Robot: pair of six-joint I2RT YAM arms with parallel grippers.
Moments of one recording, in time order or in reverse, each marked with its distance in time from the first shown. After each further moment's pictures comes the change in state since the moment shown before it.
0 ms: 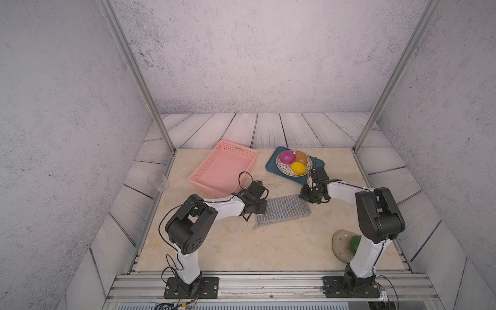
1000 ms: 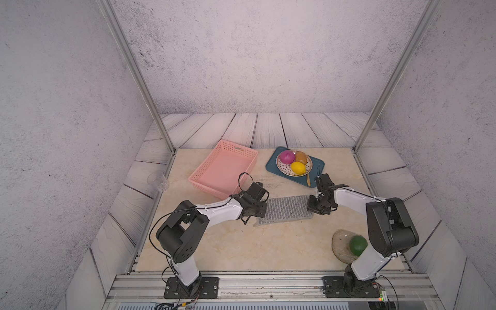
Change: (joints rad) left arm -0.045 -0.099 -0.039 -0.091 -0.026 0.008; right arm -0.004 -0.147 -0.136 -0.170 0.053 -0.060
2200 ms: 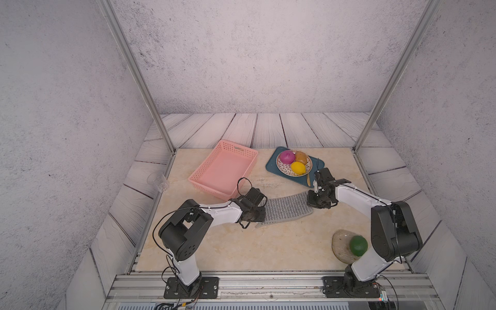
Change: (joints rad) left arm 0.019 0.021 -0.082 0.083 0.123 -0.150; right arm 0.045 -0.051 0.110 -0.116 0.042 -0.096
